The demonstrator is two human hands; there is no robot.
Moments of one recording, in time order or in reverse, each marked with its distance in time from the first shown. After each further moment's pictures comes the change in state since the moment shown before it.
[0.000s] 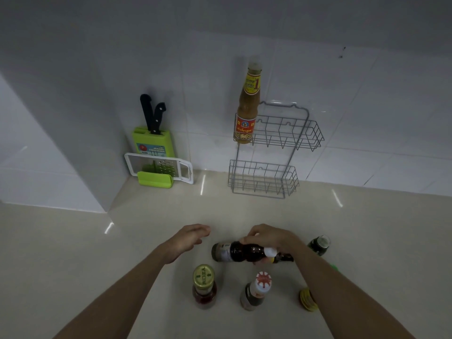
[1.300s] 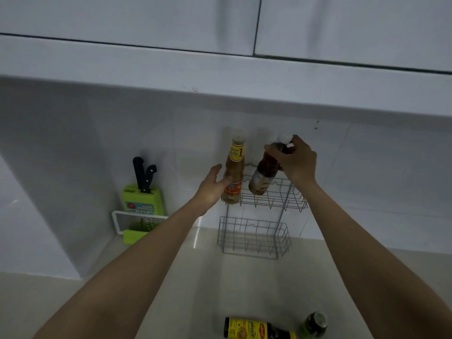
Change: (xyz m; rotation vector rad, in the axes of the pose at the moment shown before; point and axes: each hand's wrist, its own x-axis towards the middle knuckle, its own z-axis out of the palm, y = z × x) left_hand 0.028 0.270 -0.004 -0.024 0.296 0.622; right_hand -0.068 -0.155 -0.228 0.266 1.238 -0.697
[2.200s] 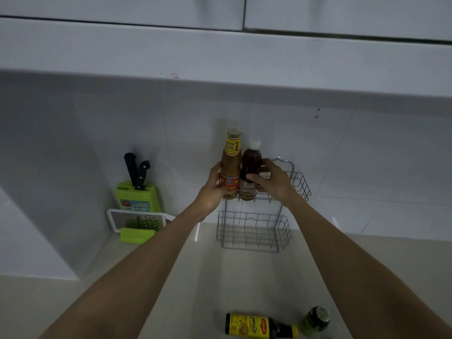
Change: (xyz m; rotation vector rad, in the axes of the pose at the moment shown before) left_hand 0.004 -0.023 0.011 -0.121 -0.111 0.019; right_hand -0.018 0.064 0.048 0.075 -0.430 0.133
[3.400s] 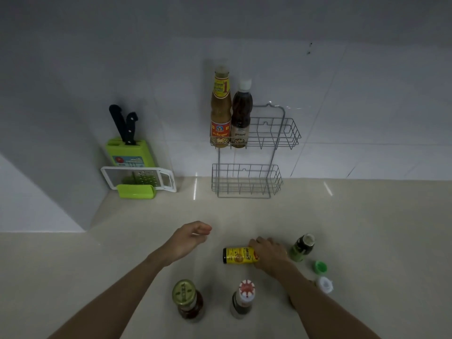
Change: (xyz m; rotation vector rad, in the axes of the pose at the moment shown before) left_hand -0.165 -0.164 -0.018 0.378 -0.218 -0.332; right_hand -0.251 0.161 0.082 -1.052 -0.629 0.173
